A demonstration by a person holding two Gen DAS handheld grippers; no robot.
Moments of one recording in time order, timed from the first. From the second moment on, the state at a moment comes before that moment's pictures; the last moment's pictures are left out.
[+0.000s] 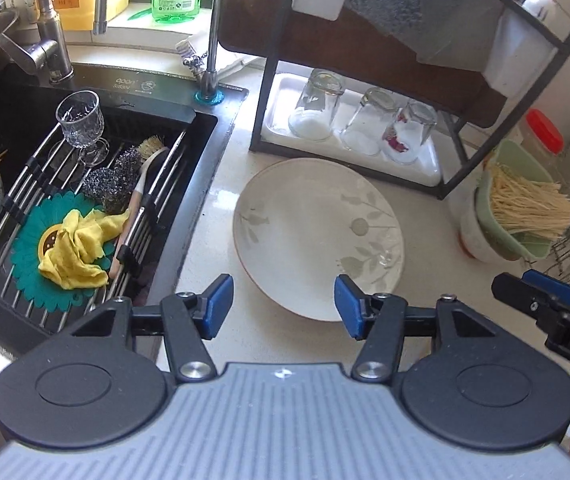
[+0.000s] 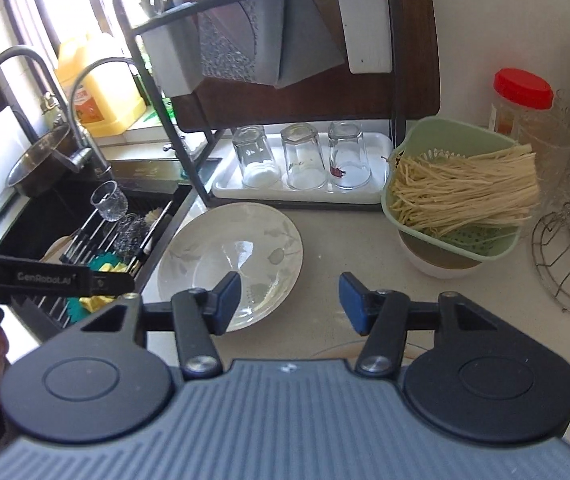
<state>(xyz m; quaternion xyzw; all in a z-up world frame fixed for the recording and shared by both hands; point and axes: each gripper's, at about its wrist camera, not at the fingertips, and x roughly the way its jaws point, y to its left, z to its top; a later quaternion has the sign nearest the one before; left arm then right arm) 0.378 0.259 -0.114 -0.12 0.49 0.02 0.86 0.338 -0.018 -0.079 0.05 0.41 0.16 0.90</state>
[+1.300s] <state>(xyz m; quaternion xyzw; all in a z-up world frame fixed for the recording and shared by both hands) 0.492 0.307 -0.224 -0.21 0.53 -0.01 0.82 0.450 0.030 -0.192 0.10 0.55 0.14 0.82</state>
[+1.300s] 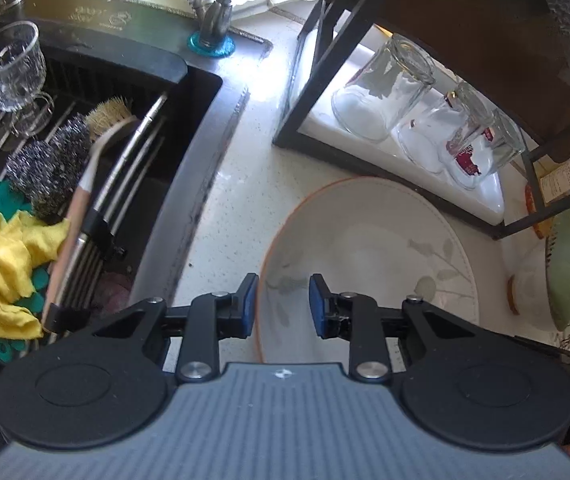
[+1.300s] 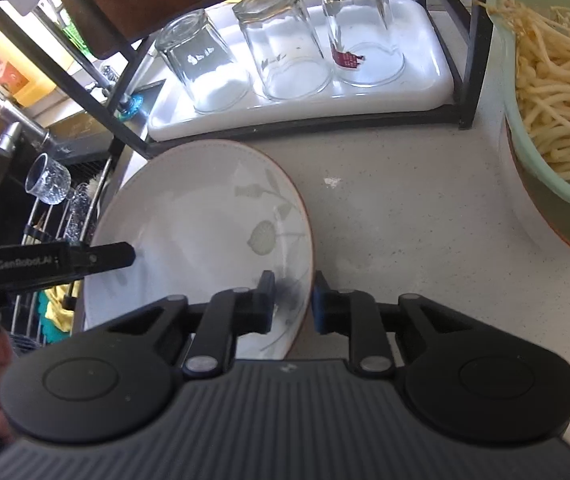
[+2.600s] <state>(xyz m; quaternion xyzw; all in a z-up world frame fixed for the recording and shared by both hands) 0.440 0.269 -0.123 -0.23 0.48 -0.08 0.85 0.376 -0.039 -0.105 0.18 0.49 0.13 0.84</state>
